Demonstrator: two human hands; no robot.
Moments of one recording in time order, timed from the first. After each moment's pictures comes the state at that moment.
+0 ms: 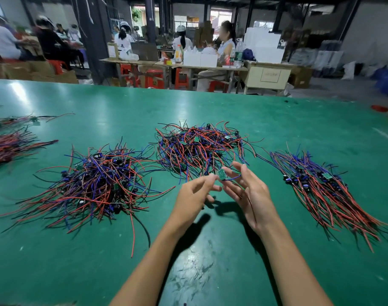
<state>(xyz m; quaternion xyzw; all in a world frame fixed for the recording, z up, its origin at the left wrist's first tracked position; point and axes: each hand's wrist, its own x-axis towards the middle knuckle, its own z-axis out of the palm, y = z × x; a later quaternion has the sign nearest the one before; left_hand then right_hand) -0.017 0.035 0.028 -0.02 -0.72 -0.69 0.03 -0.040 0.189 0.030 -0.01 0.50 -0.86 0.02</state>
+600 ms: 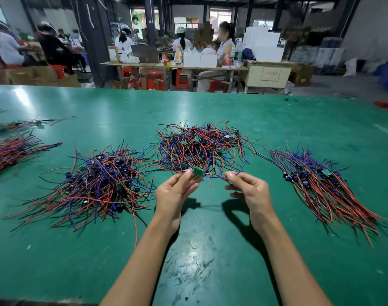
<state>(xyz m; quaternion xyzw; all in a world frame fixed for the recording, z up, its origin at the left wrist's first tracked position) -0.020 0.009 0.023 0.09 -0.45 -0.89 0.07 -0.034 0.187 0.028 0.01 0.64 -0.77 -0.04</state>
